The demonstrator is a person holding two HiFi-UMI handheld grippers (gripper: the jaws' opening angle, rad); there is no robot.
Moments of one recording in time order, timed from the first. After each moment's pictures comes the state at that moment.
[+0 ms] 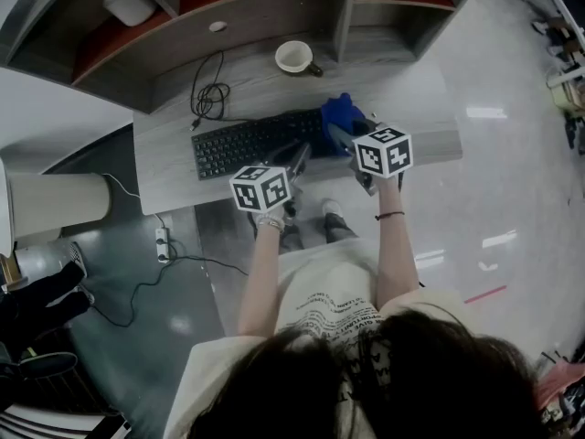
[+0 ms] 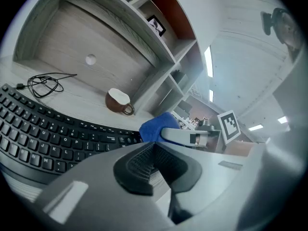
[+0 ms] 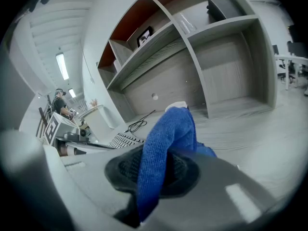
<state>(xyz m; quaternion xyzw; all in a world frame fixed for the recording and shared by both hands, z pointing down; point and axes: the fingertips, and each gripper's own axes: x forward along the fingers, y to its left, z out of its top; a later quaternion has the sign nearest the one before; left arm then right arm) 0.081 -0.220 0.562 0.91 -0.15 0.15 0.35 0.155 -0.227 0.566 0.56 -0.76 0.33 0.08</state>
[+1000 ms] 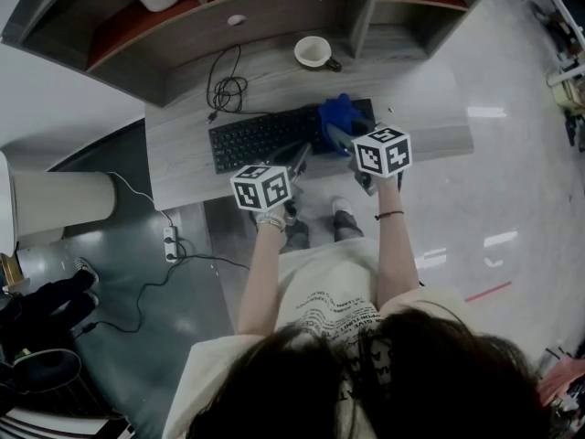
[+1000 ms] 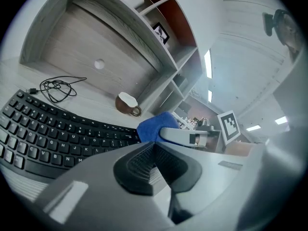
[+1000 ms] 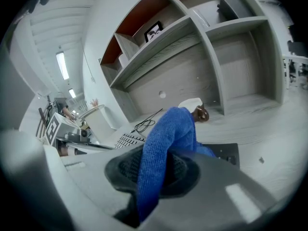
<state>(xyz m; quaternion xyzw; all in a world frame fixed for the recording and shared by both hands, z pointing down) 0.027 -0.231 0.561 0.91 -0.14 0.15 0.35 0.097 -0.239 0.564 0.56 -0.76 0.33 0.07</state>
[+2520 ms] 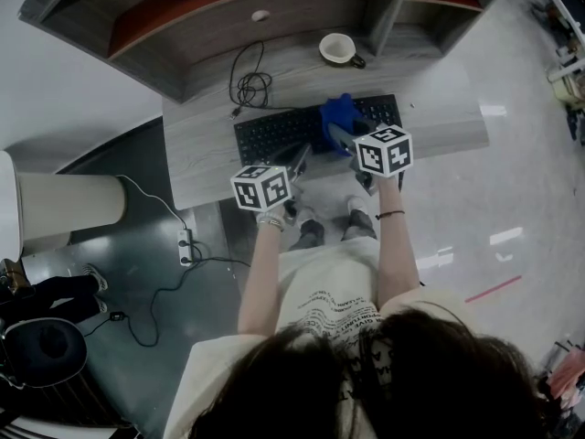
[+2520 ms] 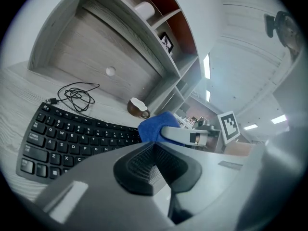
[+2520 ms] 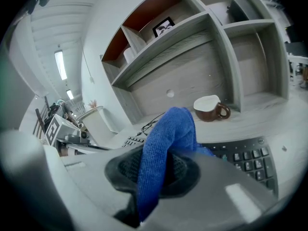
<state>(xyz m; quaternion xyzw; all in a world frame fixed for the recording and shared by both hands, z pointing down) -0.045 -0.260 0.562 0.92 -0.13 0.15 0.35 0.029 -0.266 0.562 0.57 -0.75 0.33 0.06</state>
